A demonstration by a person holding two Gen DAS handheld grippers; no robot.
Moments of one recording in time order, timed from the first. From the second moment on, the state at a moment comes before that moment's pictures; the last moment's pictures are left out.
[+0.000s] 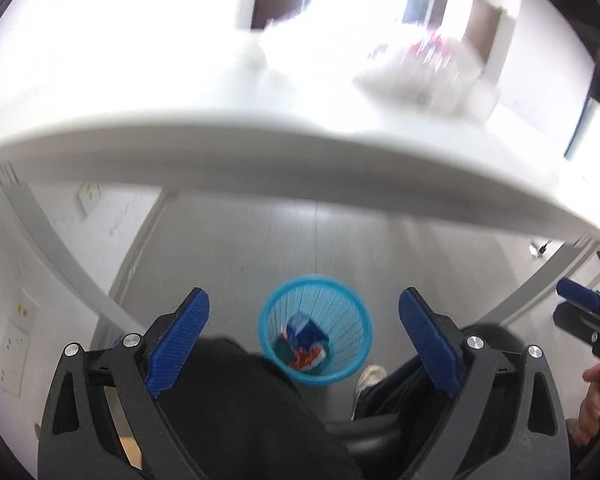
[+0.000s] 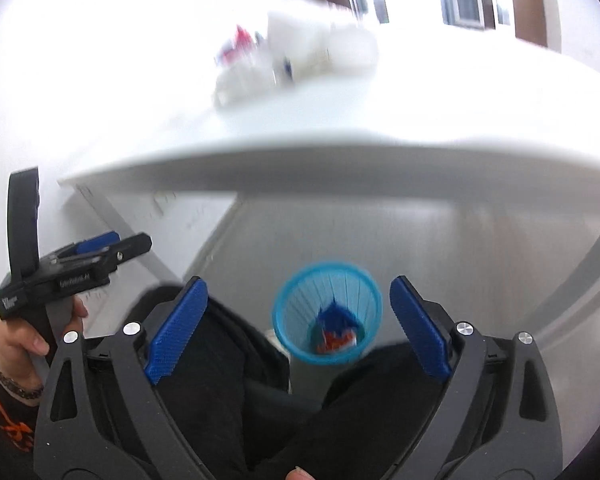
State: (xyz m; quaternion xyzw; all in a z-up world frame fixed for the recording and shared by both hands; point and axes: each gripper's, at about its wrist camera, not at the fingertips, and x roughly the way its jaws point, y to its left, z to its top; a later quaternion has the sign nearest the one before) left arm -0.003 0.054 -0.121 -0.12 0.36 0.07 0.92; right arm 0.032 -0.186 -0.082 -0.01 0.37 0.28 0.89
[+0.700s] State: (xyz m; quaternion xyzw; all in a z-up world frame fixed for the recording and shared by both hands) left arm 0.056 0.069 0.004 -0.07 0.23 0.12 0.96; right arm 0.135 -0.170 0.018 0.11 0.30 0.27 0.91
